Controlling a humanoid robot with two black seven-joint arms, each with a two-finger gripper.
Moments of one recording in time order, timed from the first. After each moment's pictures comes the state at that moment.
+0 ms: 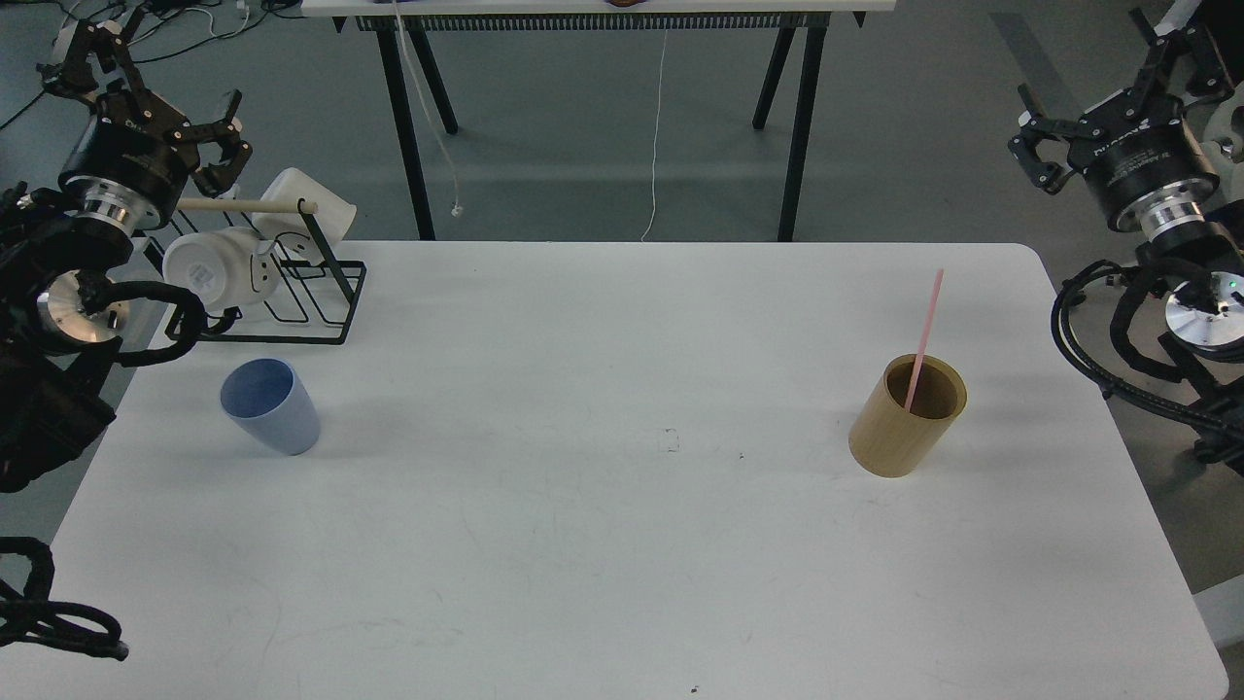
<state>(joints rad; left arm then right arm) -0.87 0.42 -0.78 -0.42 0.03 -0.49 -0.33 0.83 -0.49 0.78 0.59 0.16 0.49 0.27</state>
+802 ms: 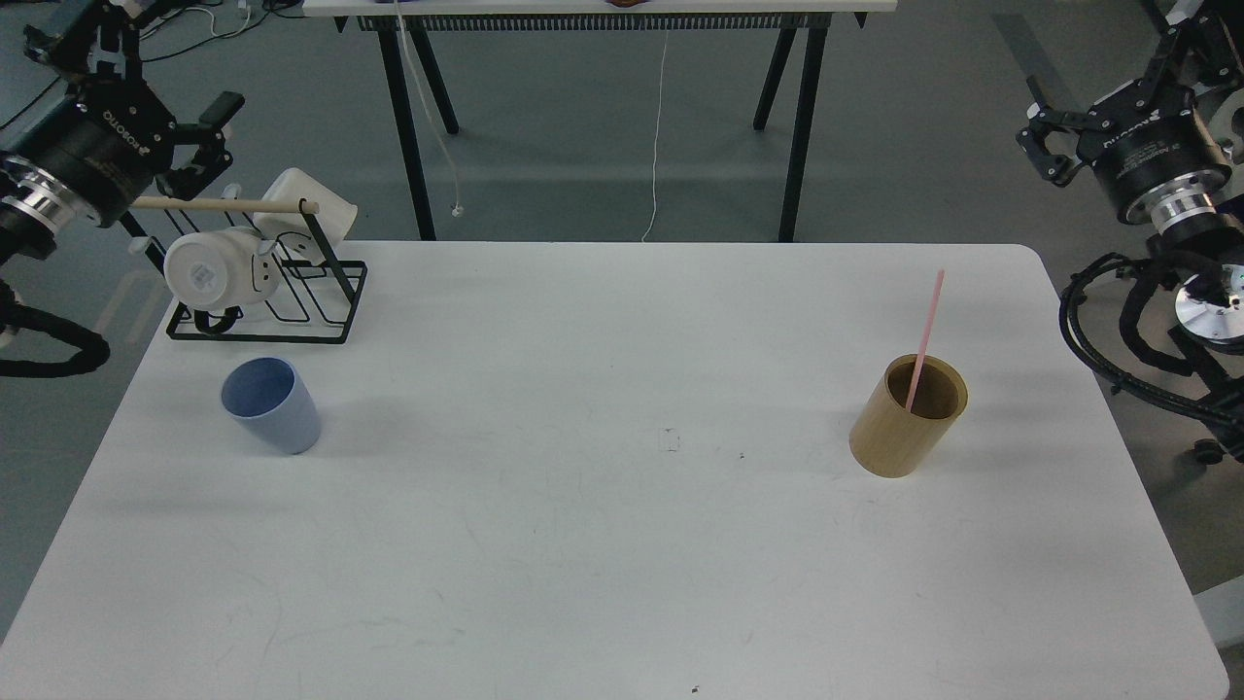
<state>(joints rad) -0.79 0.77 -0.69 -0.90 0.33 -0.49 -0.32 0.85 -0.49 0.77 0.59 0.16 0.49 0.27</state>
